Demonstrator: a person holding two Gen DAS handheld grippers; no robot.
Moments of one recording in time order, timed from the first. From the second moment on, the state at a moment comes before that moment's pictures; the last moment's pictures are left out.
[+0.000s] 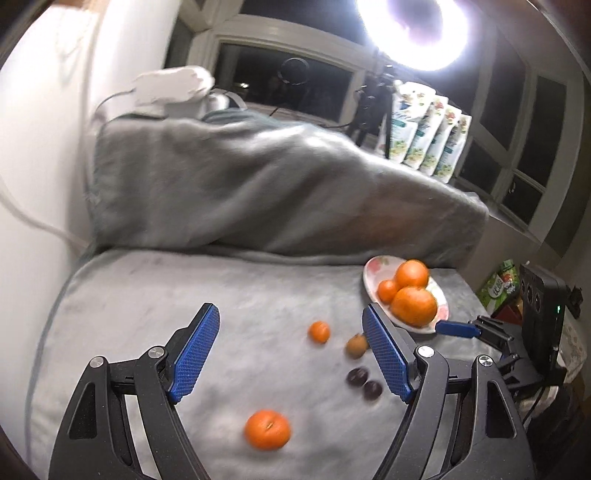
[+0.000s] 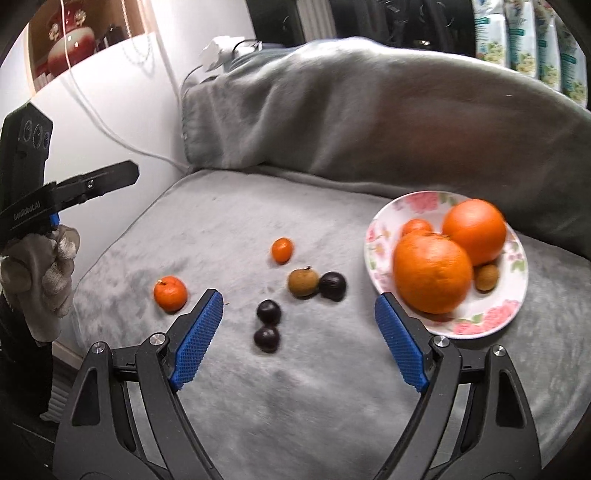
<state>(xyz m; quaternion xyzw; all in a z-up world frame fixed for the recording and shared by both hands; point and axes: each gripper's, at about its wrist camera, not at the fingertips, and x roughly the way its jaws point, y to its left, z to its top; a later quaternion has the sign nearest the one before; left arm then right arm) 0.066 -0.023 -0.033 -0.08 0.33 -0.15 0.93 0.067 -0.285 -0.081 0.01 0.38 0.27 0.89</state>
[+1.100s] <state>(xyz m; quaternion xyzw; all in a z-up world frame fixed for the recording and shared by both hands) 0.041 -0.023 -0.123 -0.08 0.43 -0.14 0.89 0.112 -0.209 -0.136 -0.07 0.49 0.27 0.83</state>
